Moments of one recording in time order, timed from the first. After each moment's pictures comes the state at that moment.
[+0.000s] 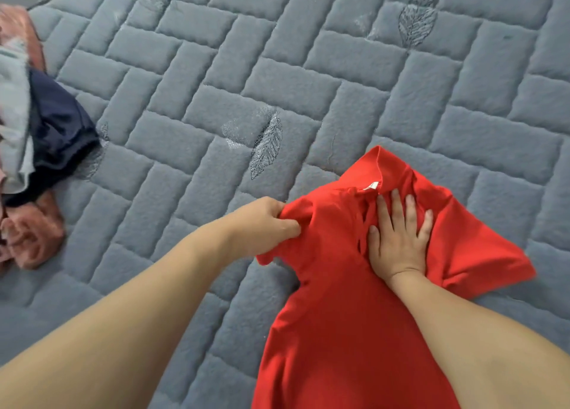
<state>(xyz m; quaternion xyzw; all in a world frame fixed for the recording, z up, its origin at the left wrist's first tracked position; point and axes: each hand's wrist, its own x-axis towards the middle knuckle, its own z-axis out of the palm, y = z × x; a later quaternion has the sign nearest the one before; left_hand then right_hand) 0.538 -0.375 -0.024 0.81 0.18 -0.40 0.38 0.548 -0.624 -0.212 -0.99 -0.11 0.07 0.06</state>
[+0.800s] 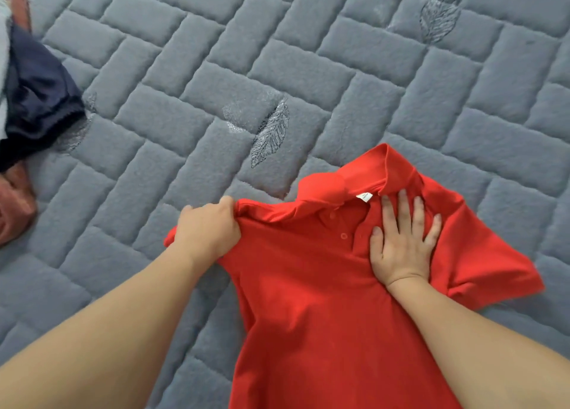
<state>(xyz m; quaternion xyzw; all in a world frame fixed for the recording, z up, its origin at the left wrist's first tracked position) 0.486 -0.311 -0.117 0.94 0.15 -0.29 -0.06 0.546 -0.621 -0.220 -0.99 -0.12 0.00 0.05</state>
